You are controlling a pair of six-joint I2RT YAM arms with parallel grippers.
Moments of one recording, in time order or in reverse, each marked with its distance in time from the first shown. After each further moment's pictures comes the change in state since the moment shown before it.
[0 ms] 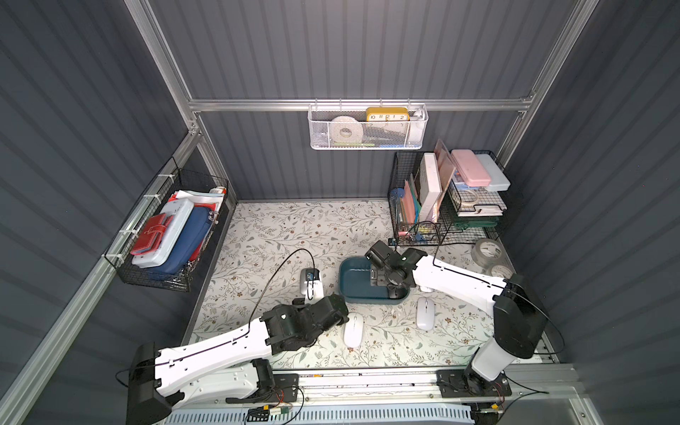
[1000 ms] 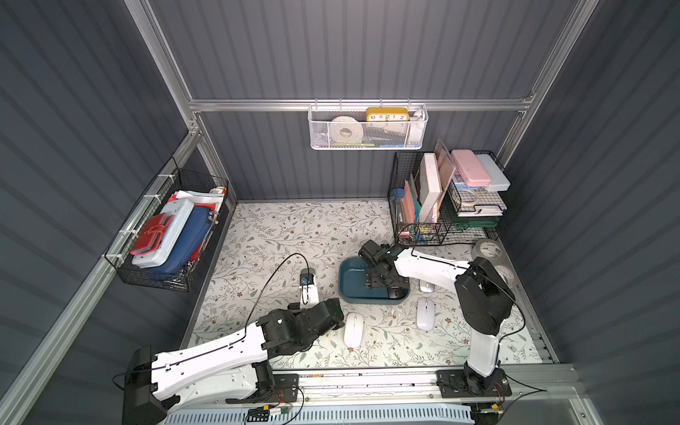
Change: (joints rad) left arm 0.000 -0.045 -0.060 0.001 -0.014 -0.034; right arm -0.042 0.199 0.078 -0.003 -0.103 -0.031
